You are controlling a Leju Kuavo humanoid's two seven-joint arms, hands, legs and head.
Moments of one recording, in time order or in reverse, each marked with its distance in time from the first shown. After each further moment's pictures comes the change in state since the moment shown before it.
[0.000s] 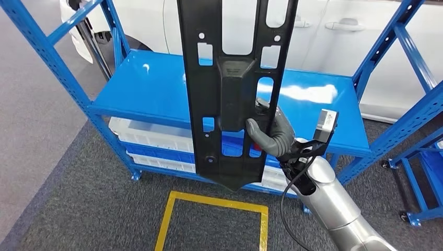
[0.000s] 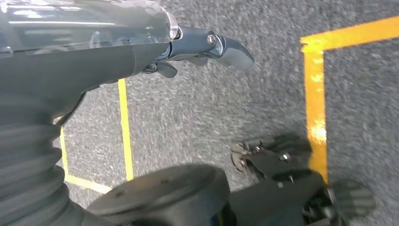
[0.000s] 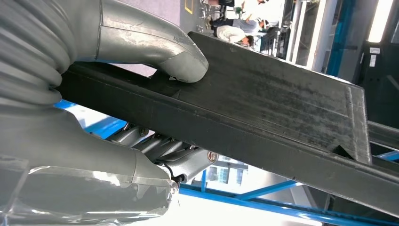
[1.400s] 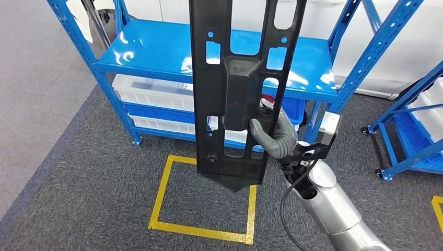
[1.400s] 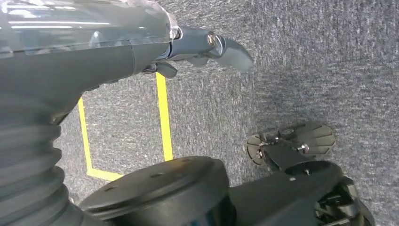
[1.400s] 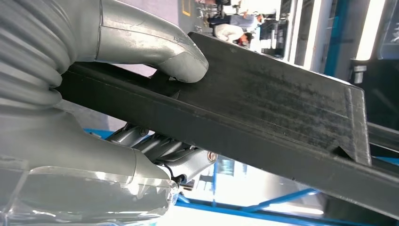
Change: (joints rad) left arm -0.007 -0.004 -0.002 0.000 -0.008 -0.003 0.001; right arm 0.032 -0.004 -0.019 -0.021 -0.002 -0.018 -0.001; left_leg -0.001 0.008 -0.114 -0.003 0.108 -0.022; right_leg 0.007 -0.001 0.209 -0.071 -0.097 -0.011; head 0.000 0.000
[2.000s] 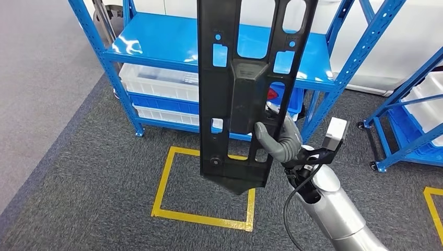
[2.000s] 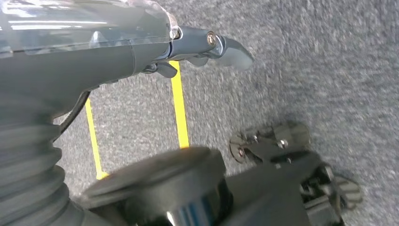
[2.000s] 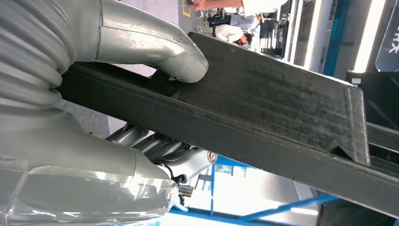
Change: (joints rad) left arm 0.003 -0.002 -0.014 0.000 -0.015 0.010 -0.005; right arm 0.037 -0.010 -0.022 -0.031 0.003 -0.002 -0.014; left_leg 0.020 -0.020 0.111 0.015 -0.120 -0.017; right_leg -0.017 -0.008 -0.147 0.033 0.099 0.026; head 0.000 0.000
